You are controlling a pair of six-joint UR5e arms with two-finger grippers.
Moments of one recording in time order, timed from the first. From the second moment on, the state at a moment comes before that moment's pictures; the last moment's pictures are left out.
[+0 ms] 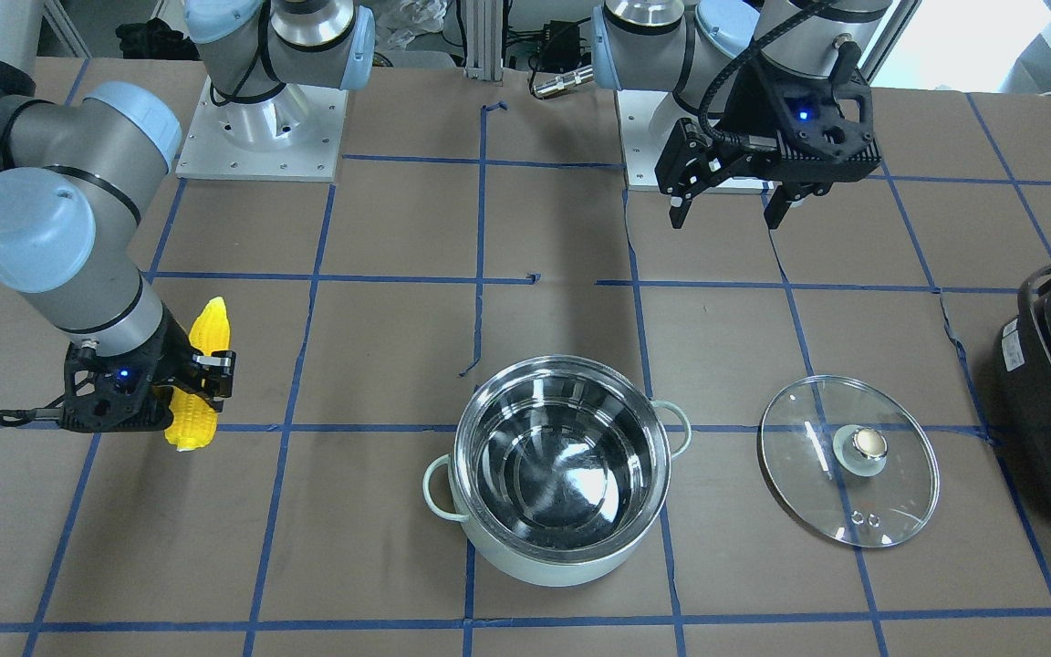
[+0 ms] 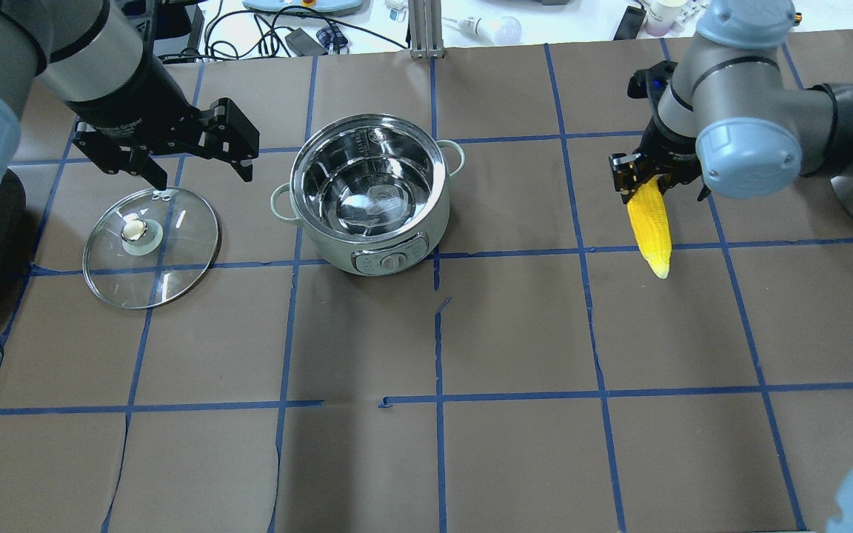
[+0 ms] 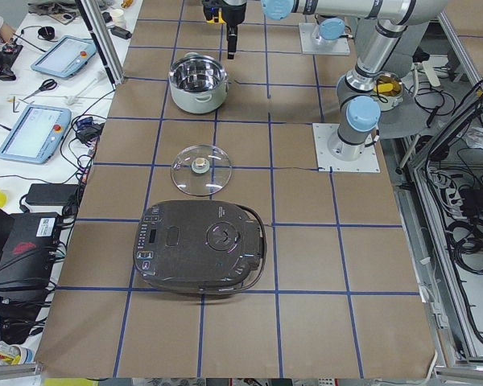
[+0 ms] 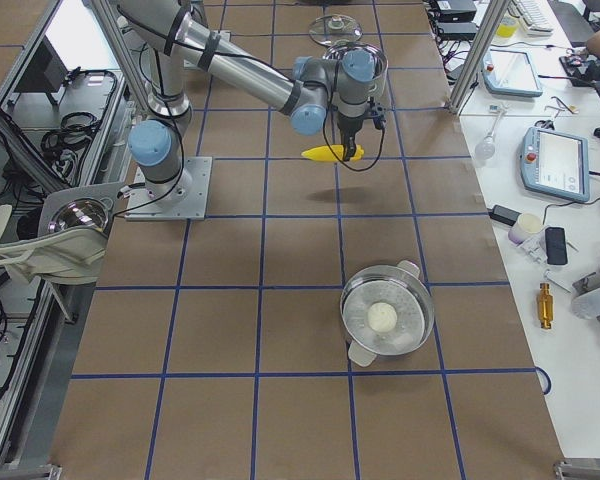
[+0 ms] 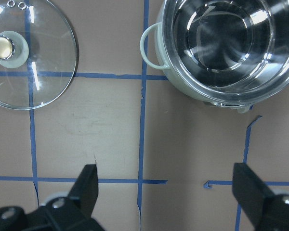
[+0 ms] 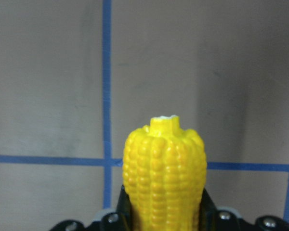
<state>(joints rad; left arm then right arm) -1.58 -1.51 -1.61 -1.51 1.55 -0.07 1.49 -1.31 1.72 -2.01 -1.57 -0.09</state>
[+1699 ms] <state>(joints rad) -1.58 -1.50 -1.61 -1.52 1.55 -0.07 1.90 -0.99 1.30 -2.07 -1.18 0.38</state>
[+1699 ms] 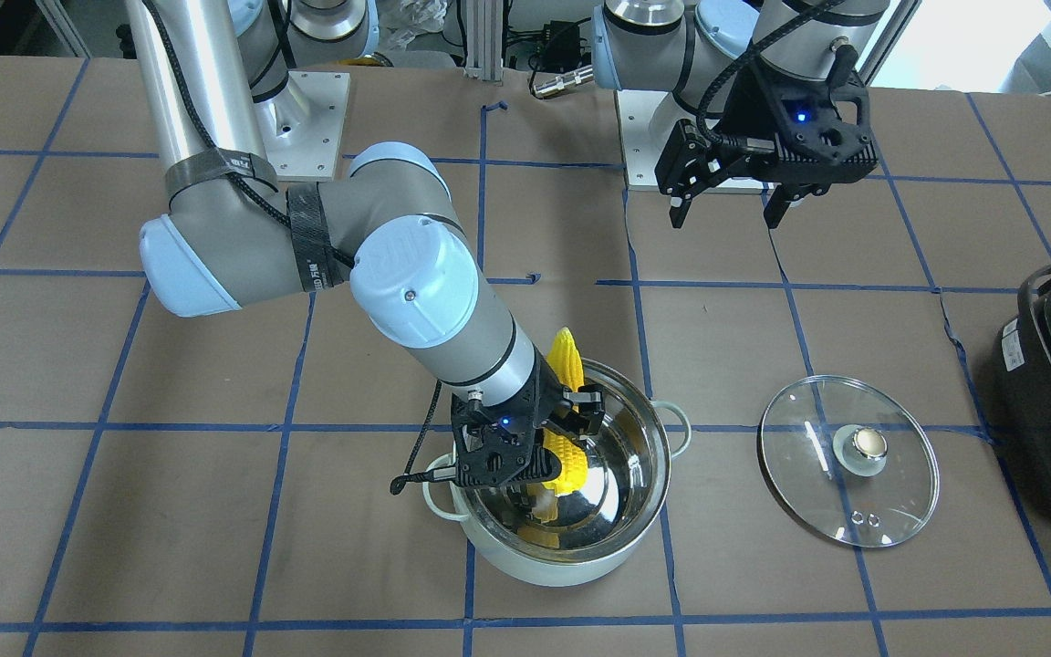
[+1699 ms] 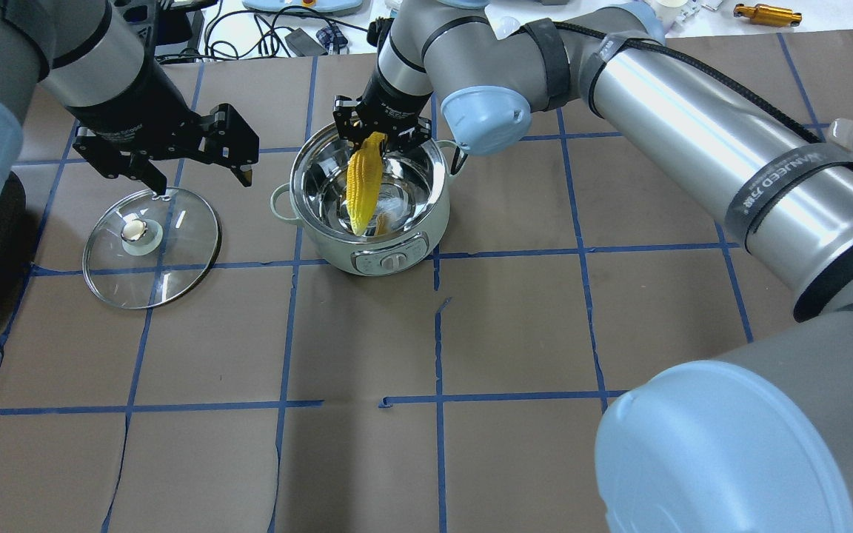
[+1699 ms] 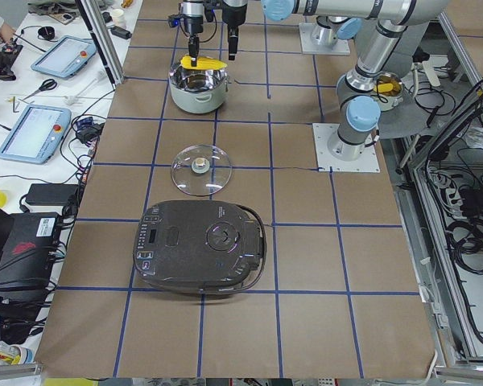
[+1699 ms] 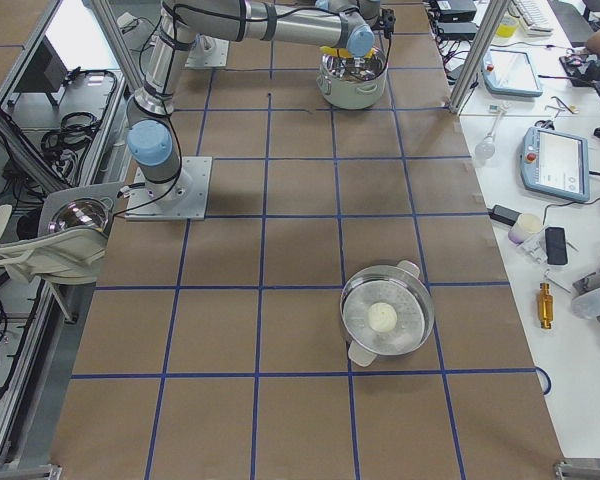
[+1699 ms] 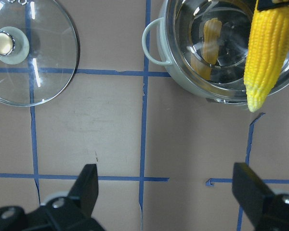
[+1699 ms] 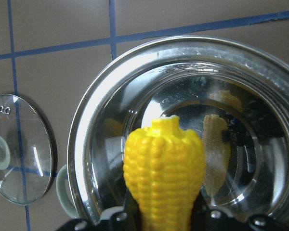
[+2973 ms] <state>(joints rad) -1.59 -1.50 -1.63 -1.51 1.55 -0.07 1.78 -1.23 1.31 -1.69 -1.42 0.31</state>
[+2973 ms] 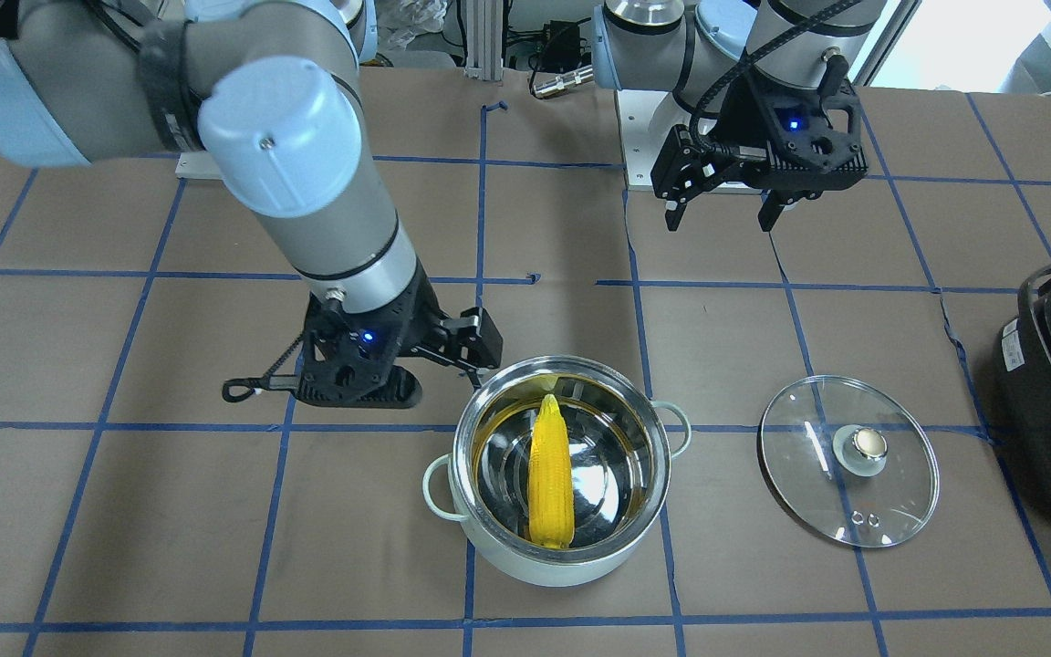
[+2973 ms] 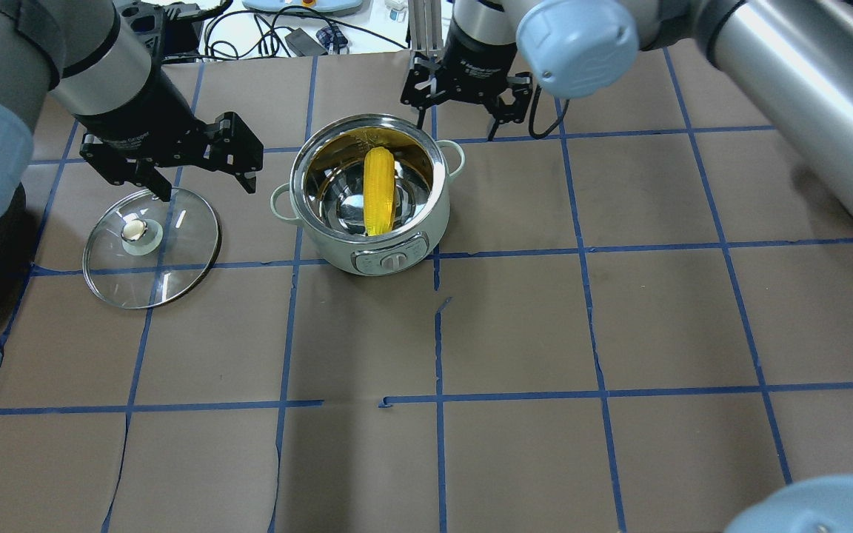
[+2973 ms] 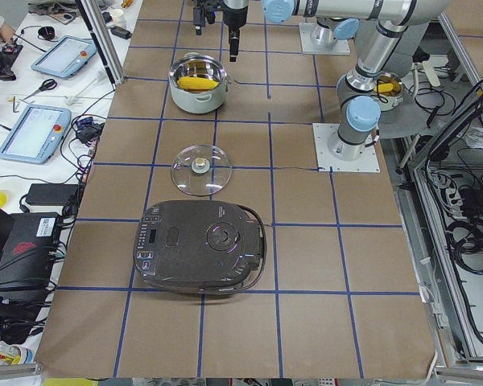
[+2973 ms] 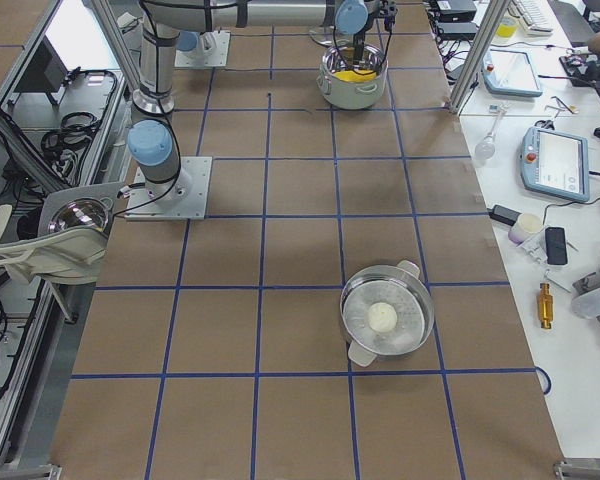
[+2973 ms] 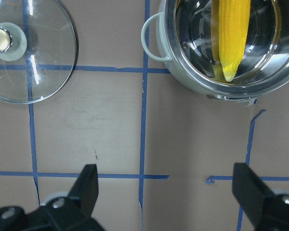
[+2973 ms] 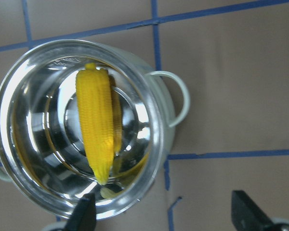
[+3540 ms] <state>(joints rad) -1.58 -1.50 -1.61 -1.51 1.56 -0.07 1.67 -1.44 1.35 -1.46 -1.59 0.11</state>
